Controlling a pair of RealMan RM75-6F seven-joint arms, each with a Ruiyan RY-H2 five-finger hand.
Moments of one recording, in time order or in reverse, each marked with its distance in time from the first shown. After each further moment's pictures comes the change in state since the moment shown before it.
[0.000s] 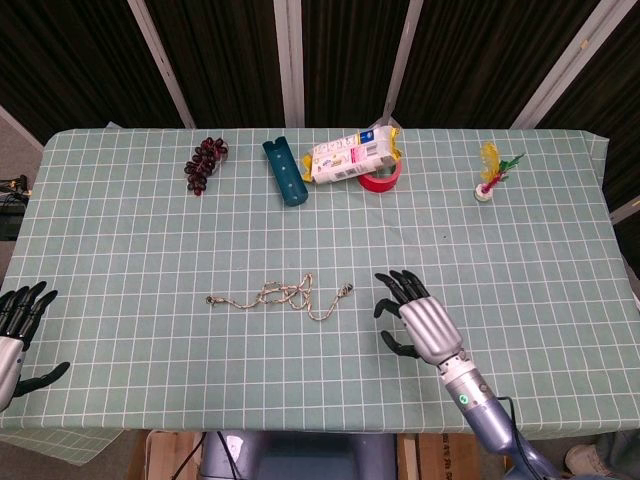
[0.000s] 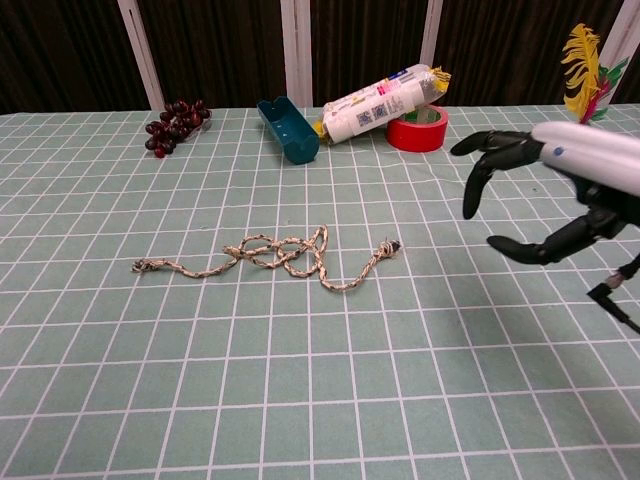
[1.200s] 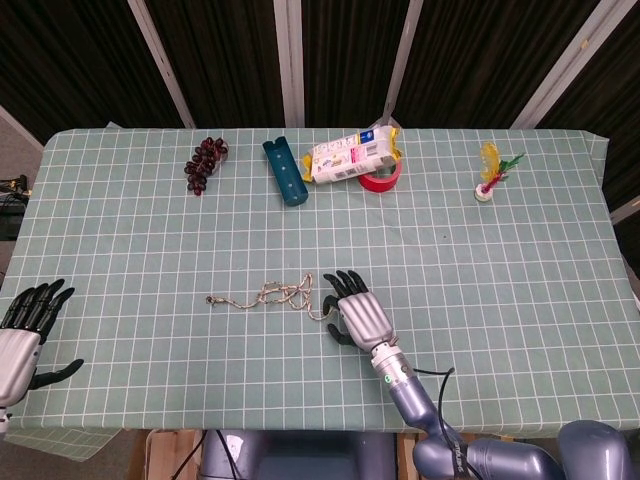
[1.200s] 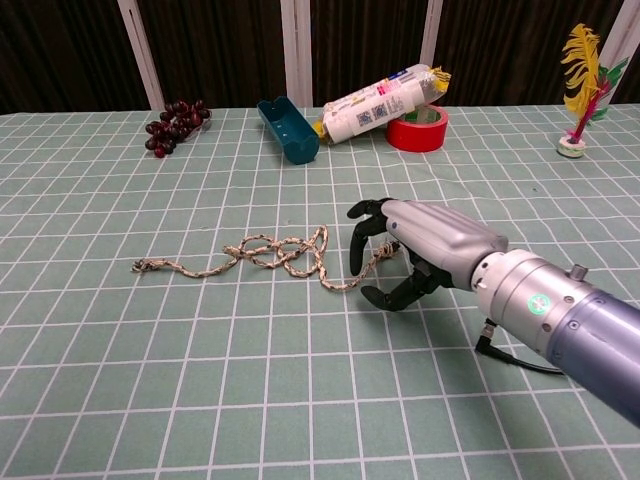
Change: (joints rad) left arm -0.039 -0.019 0.000 0.000 -0.015 -0.065 -0.018; right arm 0.167 -0.437 0.062 0.377 0.186 -0.045 -0.120
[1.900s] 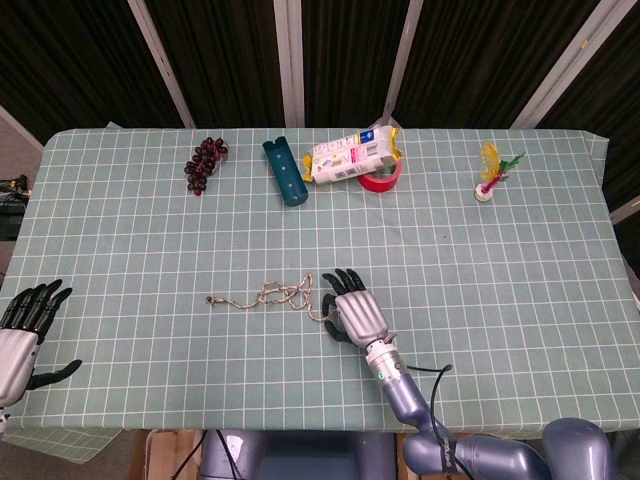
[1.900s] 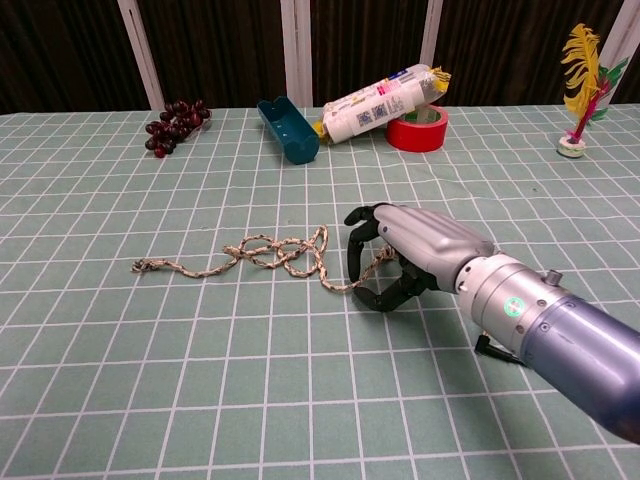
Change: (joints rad) left arm 0.001 0.009 0.005 -0.005 -0.009 0.000 -0.009; right arm 0.021 -0.051 0.004 0.061 0.036 0.011 -0.004
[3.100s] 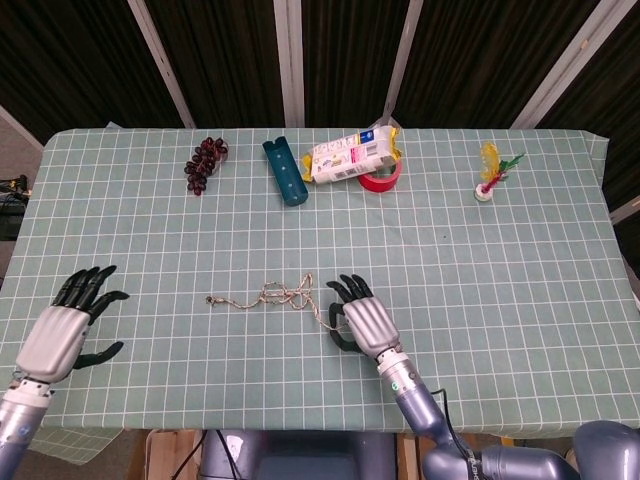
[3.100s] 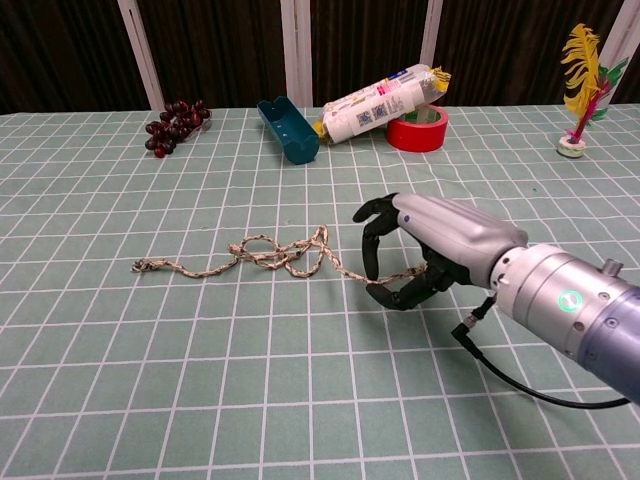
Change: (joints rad) left arm -0.133 0.008 -0.060 -0.207 -0.039 -0.177 0.180; right arm -0.040 0.135 -0.048 -0.212 -0.008 0.037 -0.017
